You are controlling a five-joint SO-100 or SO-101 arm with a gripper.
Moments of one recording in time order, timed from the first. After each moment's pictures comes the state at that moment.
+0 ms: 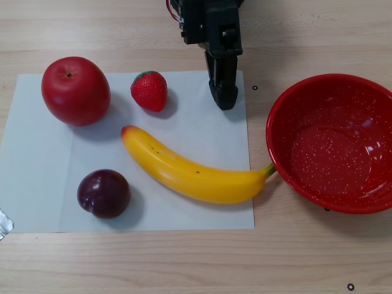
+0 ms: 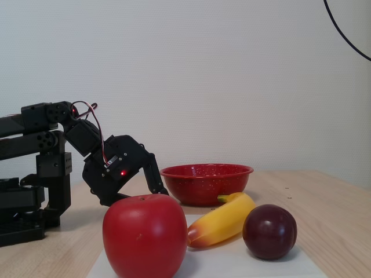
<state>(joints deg) 9.8 188.3 177.6 50.8 -0.5</state>
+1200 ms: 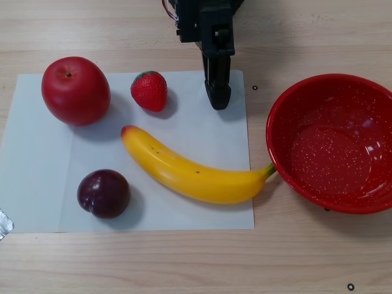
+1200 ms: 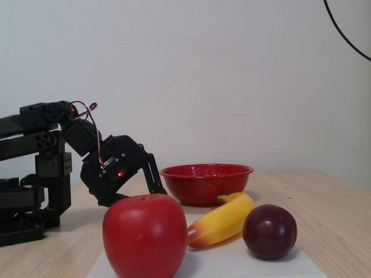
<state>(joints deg) 6.9 188.3 177.3 53.7 -2.6</state>
